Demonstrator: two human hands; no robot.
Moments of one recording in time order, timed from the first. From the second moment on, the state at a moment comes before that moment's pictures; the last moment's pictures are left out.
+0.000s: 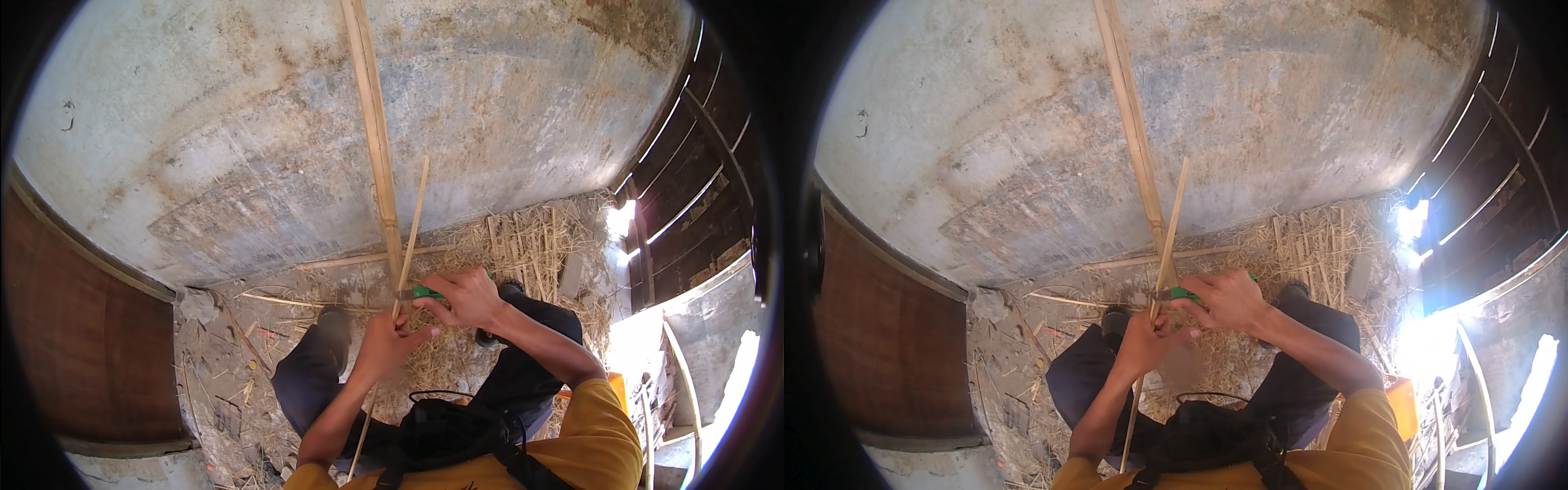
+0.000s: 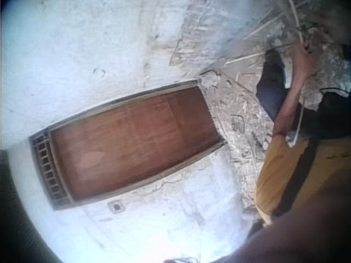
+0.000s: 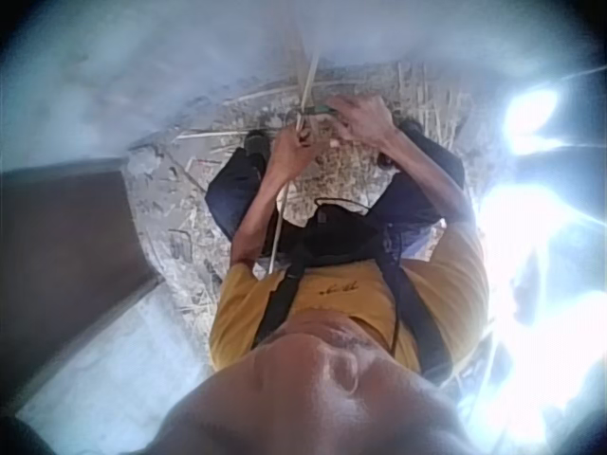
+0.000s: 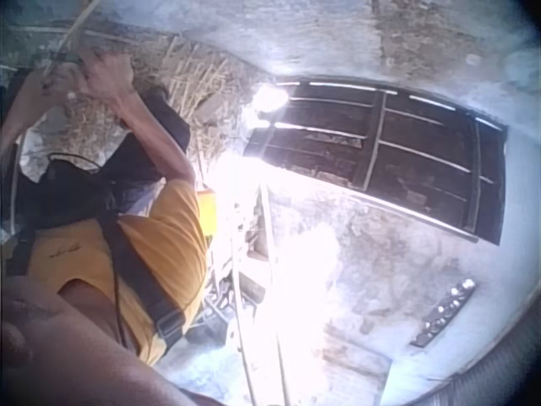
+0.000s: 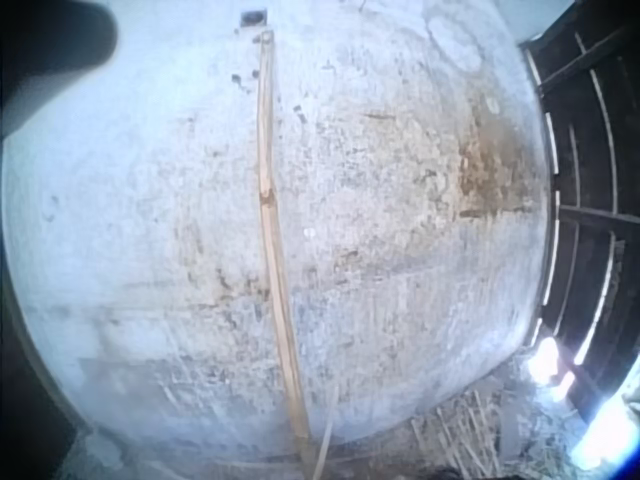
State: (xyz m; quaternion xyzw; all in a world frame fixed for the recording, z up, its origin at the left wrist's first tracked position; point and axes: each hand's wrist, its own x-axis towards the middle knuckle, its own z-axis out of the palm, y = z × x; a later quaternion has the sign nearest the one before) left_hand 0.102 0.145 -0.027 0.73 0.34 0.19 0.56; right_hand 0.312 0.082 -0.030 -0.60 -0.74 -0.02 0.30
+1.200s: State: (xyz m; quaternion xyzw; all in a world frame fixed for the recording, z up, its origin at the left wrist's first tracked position) left_hand 0.100 0.129 -0.066 0.68 0.30 0.16 0.65; right_hand 0.396 0.111 0.005 -0.72 -0.58 -0.05 0.37
